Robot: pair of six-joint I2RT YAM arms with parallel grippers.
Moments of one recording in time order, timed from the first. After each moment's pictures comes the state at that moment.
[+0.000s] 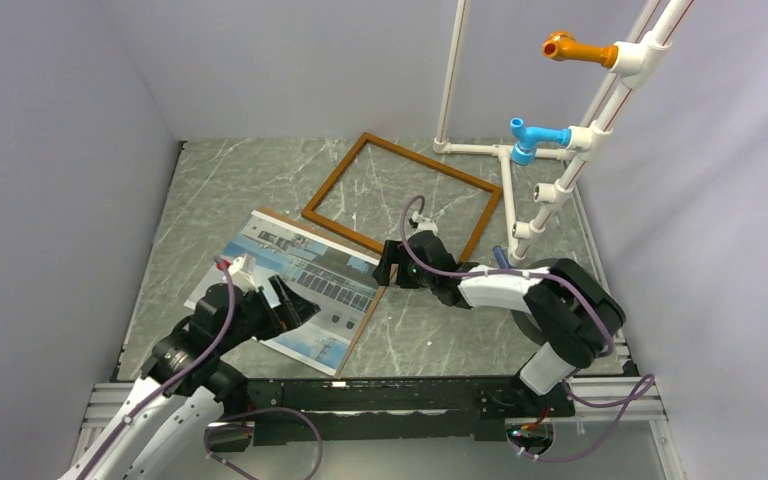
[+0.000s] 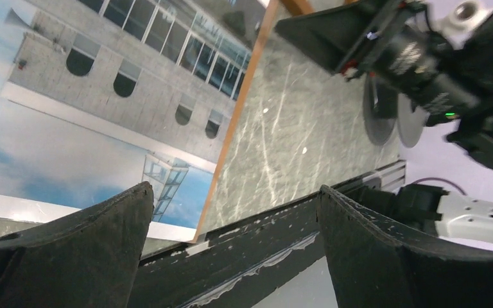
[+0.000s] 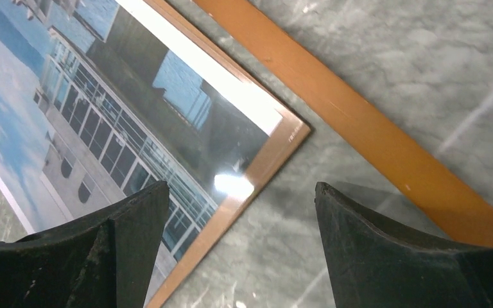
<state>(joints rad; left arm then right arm) -0.56 0.33 0.50 -0.69 0.08 -0.92 0.74 1.62 0.70 0.27 0.03 0.69</state>
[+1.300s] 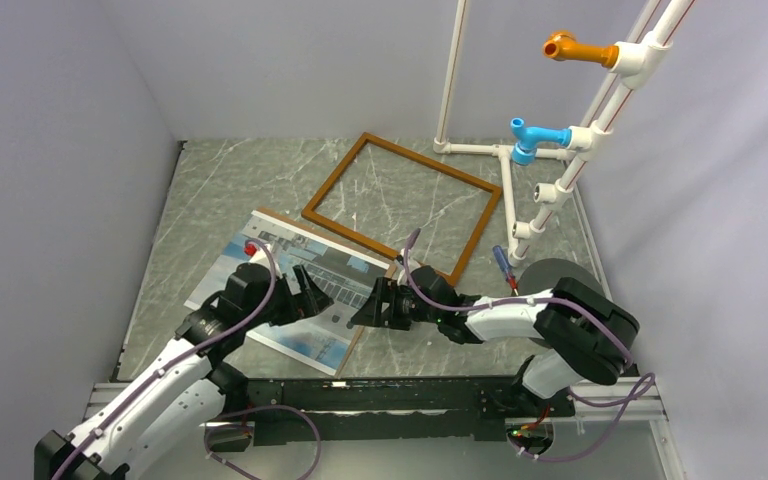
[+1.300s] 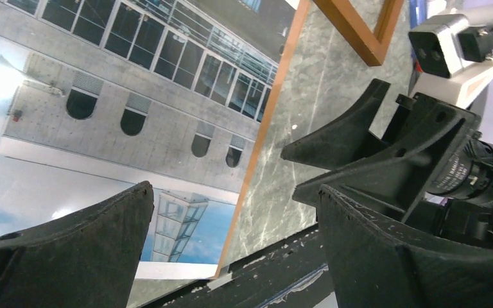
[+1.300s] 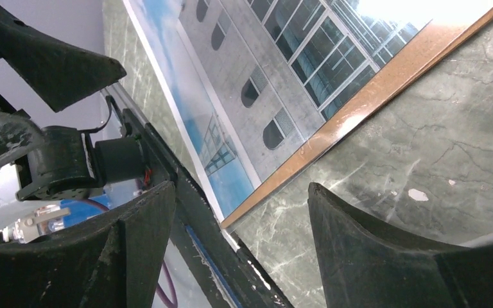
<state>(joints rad) -0.55 0.64 0.45 -0.43 0.11 -0.82 0.93 1.49 0.48 0.48 -0.24 1.01</state>
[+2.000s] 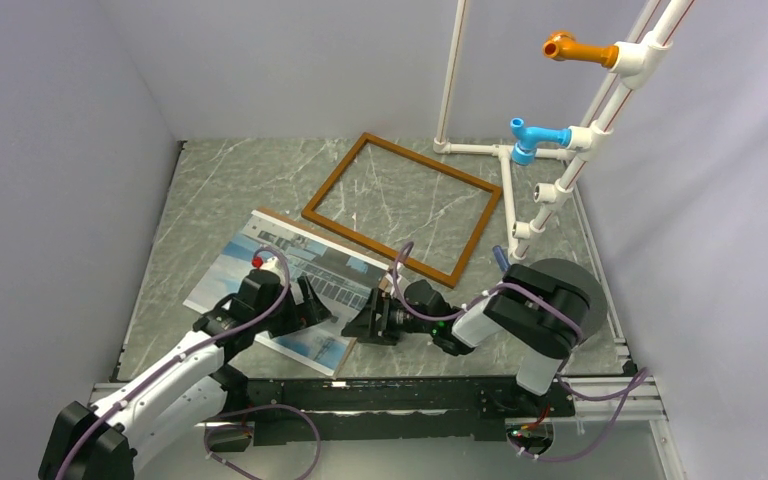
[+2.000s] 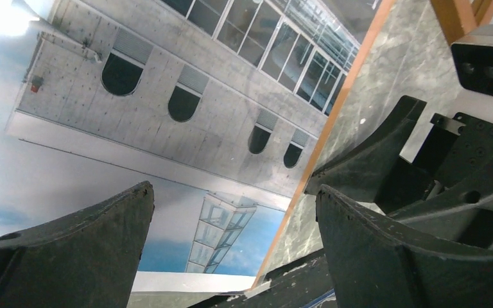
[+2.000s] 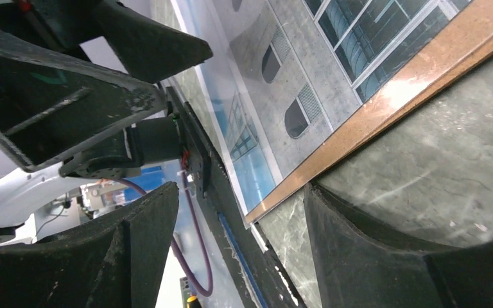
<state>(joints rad) -0.52 0.78 0.34 -0.34 0.13 -0.81 0.98 1.73 0.40 0.90 -0.35 1.20</state>
